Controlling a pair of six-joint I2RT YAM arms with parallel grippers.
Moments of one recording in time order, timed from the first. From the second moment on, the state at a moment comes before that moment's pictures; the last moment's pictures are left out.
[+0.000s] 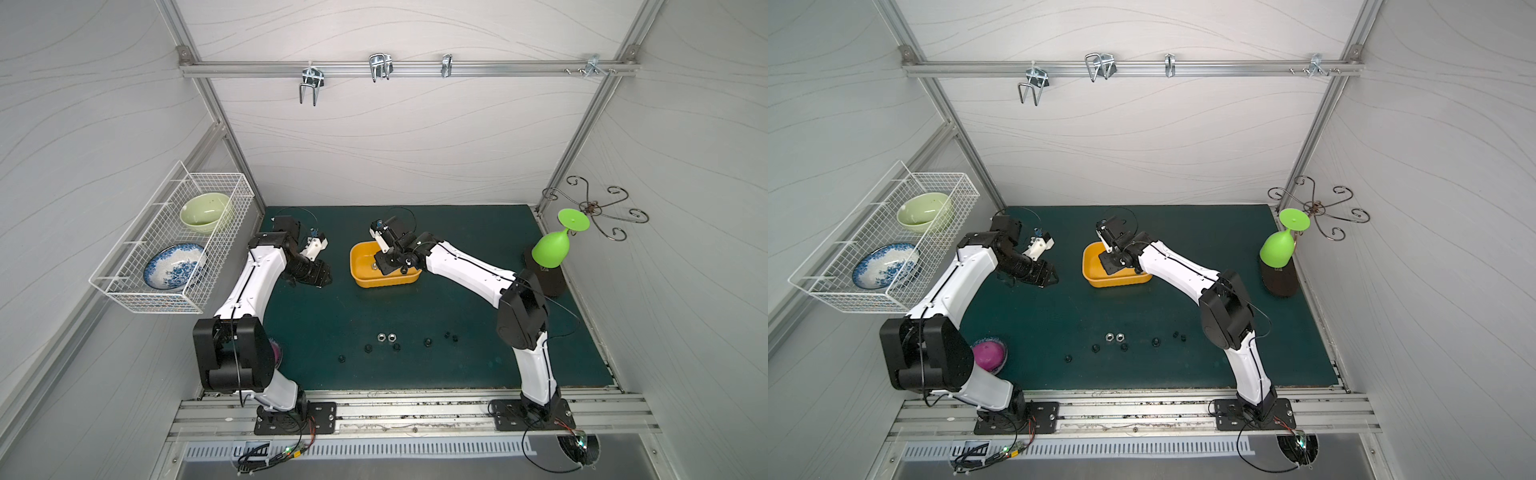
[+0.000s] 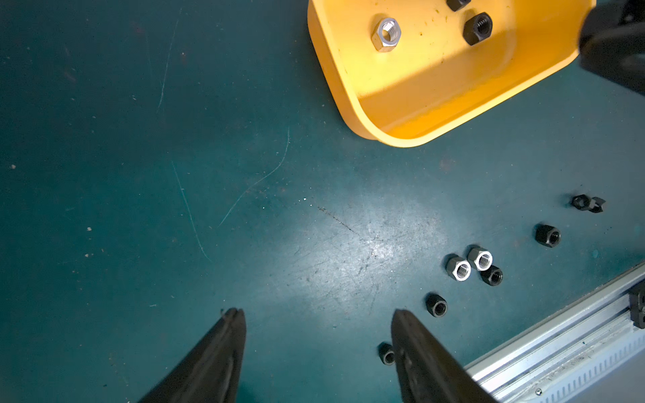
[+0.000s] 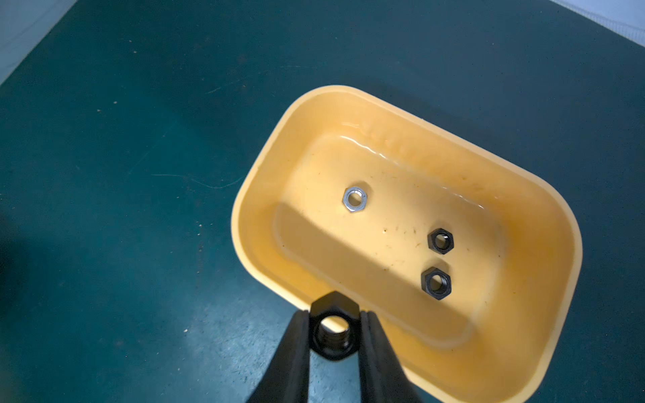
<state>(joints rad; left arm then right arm) 0.05 1.55 1.34 -1.12 0.32 0.29 0.86 2.10 1.88 -0.67 0.05 0.16</state>
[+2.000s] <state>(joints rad) 0.05 1.54 1.34 -1.17 0.41 0.36 0.78 2.27 2.10 -0.71 -0.02 0.14</state>
